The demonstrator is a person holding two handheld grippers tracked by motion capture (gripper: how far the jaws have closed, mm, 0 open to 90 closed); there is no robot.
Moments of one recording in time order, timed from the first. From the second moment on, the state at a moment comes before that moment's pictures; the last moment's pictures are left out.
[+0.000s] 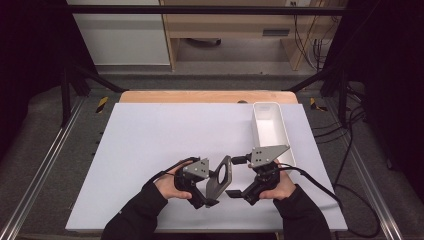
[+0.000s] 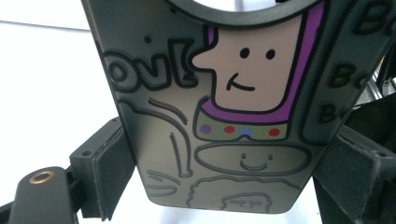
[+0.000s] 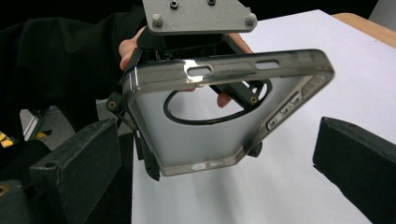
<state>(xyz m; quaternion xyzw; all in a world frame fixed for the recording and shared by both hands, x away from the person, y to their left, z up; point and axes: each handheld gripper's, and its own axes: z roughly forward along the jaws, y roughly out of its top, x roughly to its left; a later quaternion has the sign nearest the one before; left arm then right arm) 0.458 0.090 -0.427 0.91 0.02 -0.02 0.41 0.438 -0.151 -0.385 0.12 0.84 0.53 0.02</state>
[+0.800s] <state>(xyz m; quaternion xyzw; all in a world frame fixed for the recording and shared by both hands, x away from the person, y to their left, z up) 0.451 0.078 -0.428 0.91 0.00 -0.02 0.42 0.437 -0.144 -0.391 0.09 0.84 0.54 0.01</state>
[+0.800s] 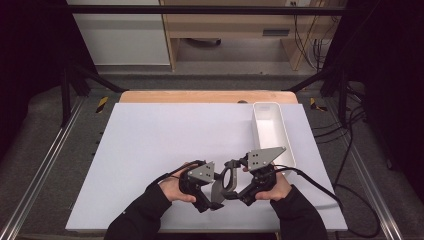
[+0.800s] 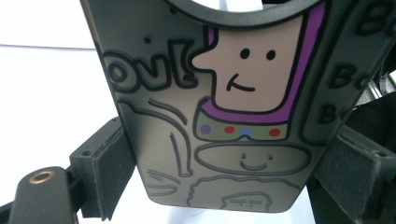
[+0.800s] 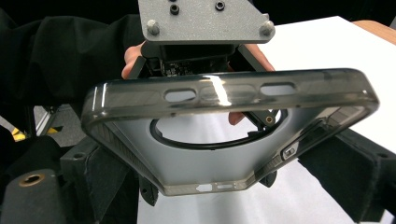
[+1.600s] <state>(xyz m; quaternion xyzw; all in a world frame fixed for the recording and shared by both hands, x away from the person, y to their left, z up) 0.446 0.079 -0.428 0.91 0.00 0.00 0.41 0.437 -0.144 -0.391 0.09 0.84 0.54 0.01</state>
